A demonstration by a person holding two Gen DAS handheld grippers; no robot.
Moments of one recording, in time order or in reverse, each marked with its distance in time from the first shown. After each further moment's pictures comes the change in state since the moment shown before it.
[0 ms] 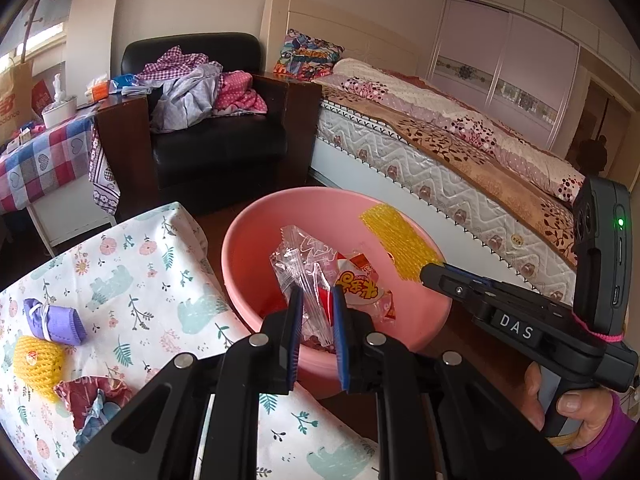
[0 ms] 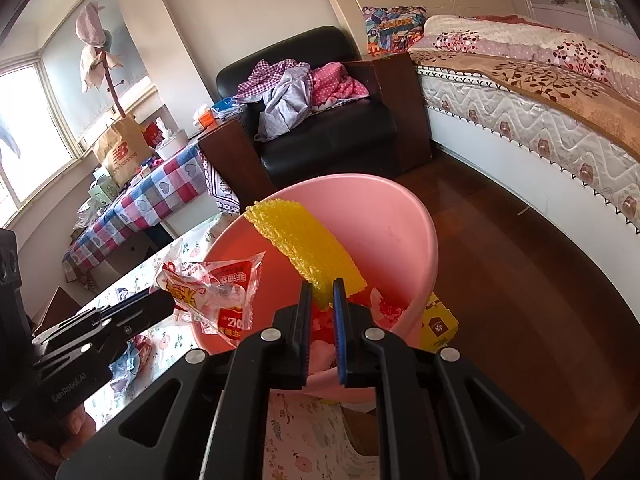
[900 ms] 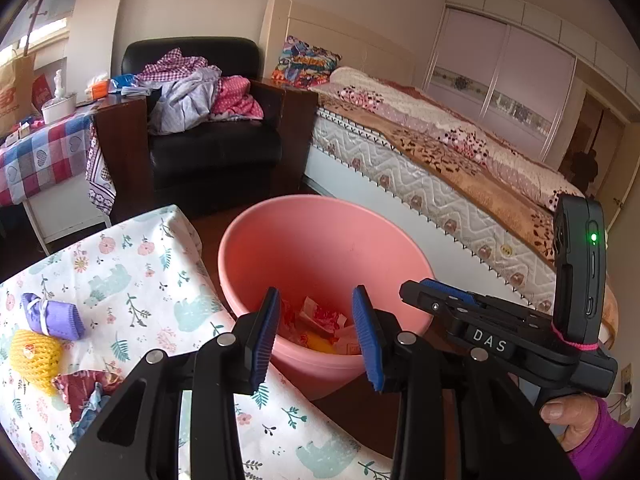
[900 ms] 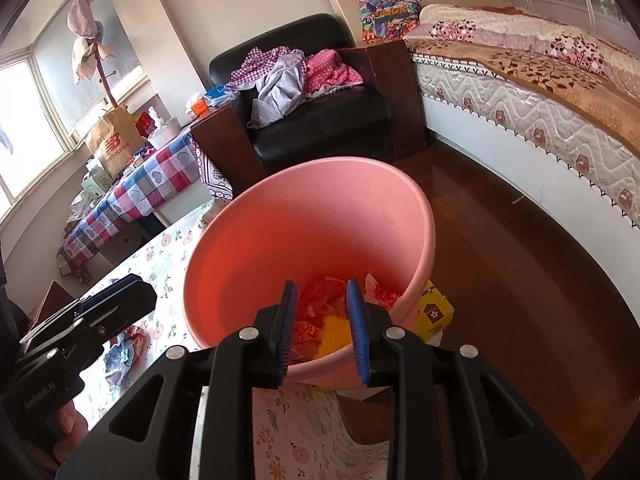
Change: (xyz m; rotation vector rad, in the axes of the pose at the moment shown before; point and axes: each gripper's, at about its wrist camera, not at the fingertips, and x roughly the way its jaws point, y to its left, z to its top) left arm -0.020 -0.001 0.000 -0.031 -0.039 -0.032; right arm 0.000 0.002 -0.002 -0.007 0.032 -0.022
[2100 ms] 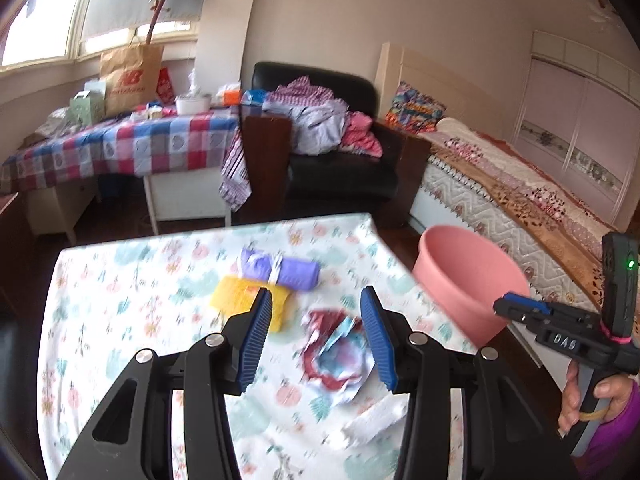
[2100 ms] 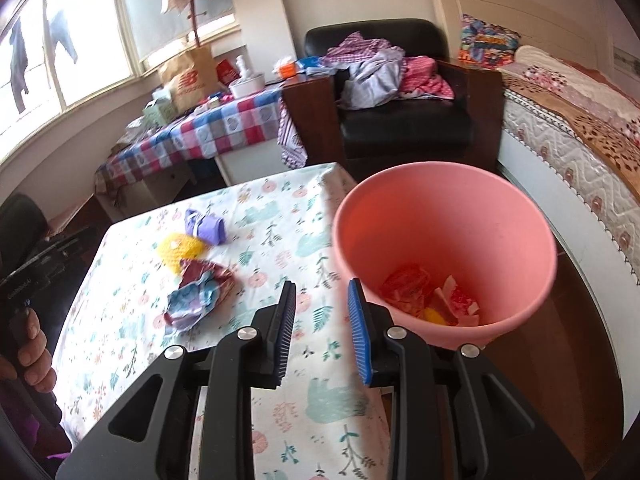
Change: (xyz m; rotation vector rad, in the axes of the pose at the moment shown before) left arm -0.170 0.144 -0.068 -0.183 -0.113 0.308; right arm -0.022 0.122 -0.037 -0.312 0.067 0.124
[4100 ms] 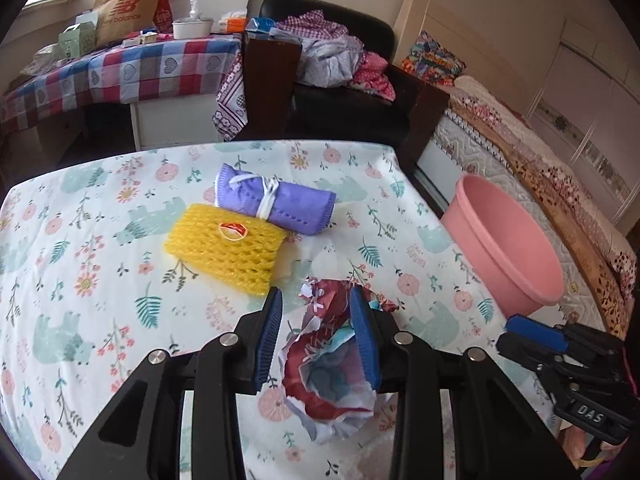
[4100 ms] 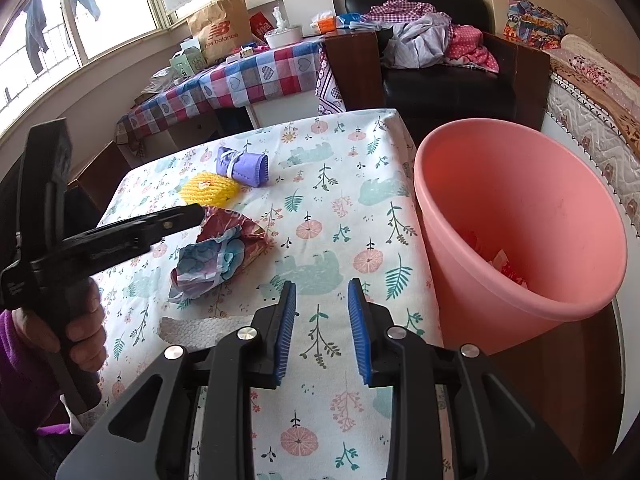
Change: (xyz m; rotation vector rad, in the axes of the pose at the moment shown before) left arm 0.109 0.009 -0.020 -0.076 0.228 -0.030; right arm 0.043 0.034 -0.015 -0.069 0.146 0.071
